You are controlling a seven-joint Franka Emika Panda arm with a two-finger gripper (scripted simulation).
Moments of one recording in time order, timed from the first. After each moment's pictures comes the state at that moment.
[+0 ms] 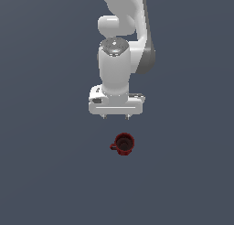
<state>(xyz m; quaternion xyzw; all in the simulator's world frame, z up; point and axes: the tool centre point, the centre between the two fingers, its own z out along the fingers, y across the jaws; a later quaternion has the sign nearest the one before) 0.022 -0.004 0.192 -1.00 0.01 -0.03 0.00</state>
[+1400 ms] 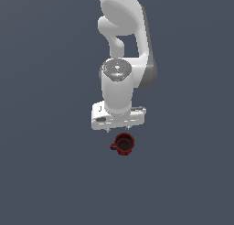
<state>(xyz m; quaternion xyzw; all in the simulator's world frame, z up) 0.058 0.005 0.157 -1.00 -0.06 -0.01 0.01</state>
